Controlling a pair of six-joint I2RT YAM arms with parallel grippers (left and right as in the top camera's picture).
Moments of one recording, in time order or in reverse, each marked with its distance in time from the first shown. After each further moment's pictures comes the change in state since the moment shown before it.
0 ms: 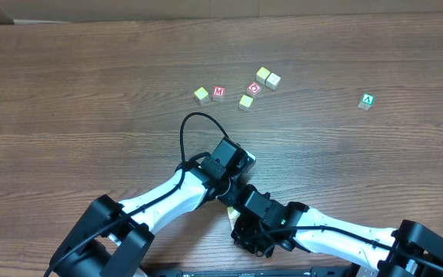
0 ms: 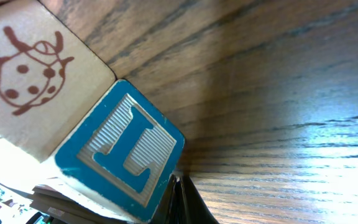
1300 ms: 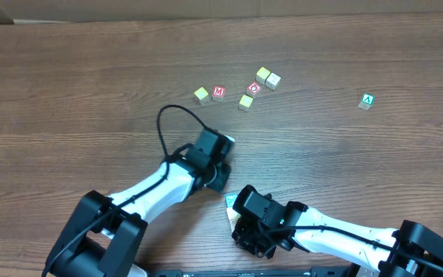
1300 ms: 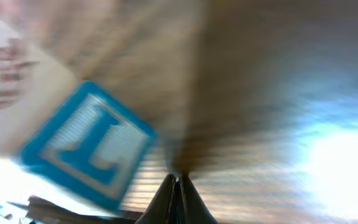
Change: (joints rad) left arm 0.150 0.005 -0.008 0.045 -0.060 -0.083; right arm 0.004 -0.001 0.019 -0.086 0.001 0.039
